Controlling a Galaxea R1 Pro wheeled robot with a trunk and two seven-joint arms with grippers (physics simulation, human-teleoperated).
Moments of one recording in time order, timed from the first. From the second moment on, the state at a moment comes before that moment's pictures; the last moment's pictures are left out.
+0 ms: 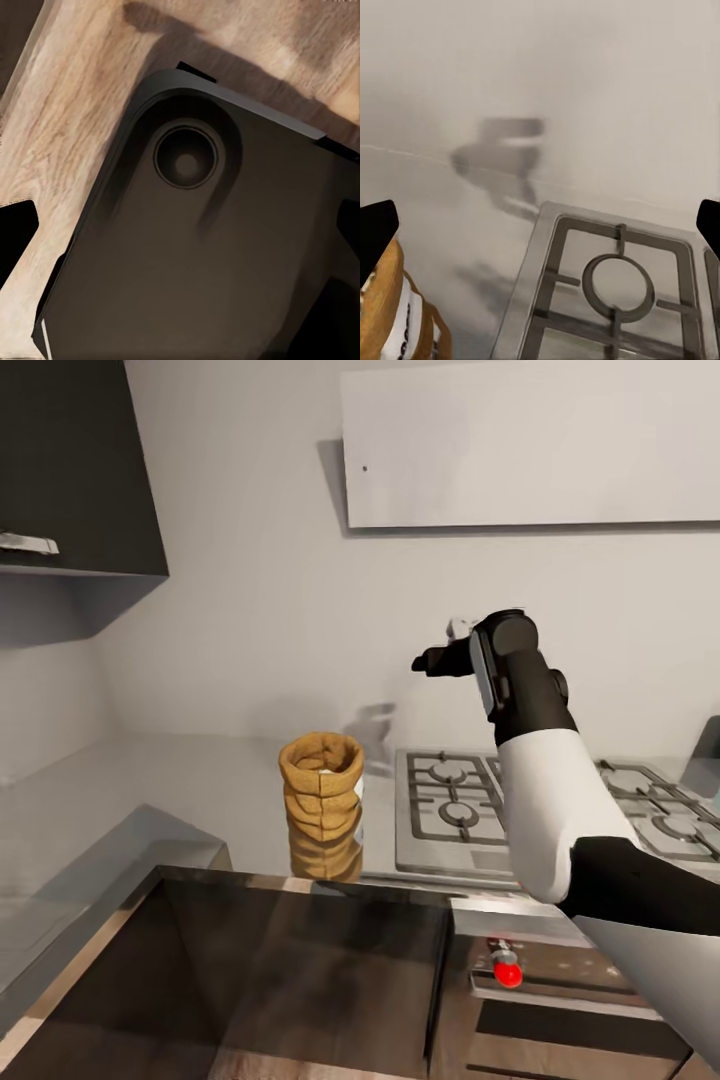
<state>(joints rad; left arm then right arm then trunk) 0.01 0.00 0.05 -0.03 0.41 -0.17 0.00 -1.41 0.17 -0.11 -0.92 0.31 1.04 0.22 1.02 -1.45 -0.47</state>
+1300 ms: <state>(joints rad) 0.01 -0.01 0.05 -0.02 0.41 -0.17 0.00 -1.40 0.17 -0.32 -0.69 0.32 1.04 -0.10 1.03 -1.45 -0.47</state>
